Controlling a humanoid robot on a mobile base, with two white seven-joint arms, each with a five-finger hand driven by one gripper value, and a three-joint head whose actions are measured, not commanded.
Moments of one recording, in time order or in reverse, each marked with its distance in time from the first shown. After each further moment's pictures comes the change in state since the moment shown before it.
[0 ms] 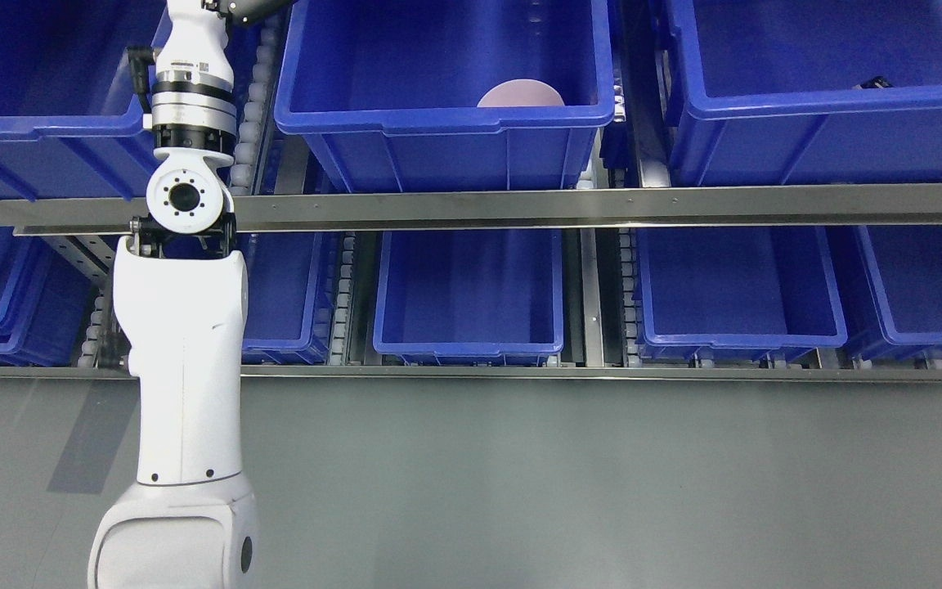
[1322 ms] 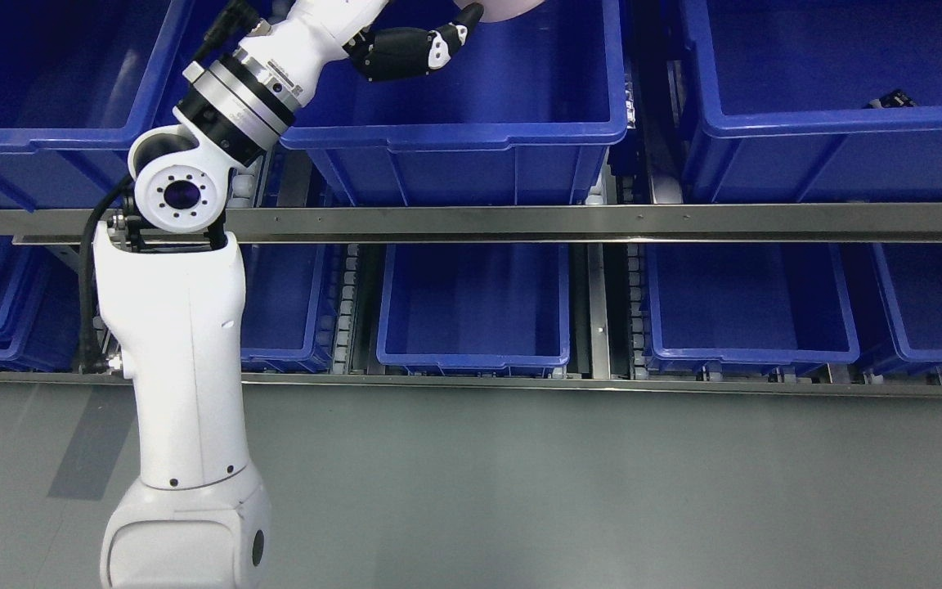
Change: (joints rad) left arm -0.055 -0.006 -0.014 -0.218 -0.387 -0.137 -0.764; right arm 0.000 0.000 0.000 0.000 0.000 0.000 0.000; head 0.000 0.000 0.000
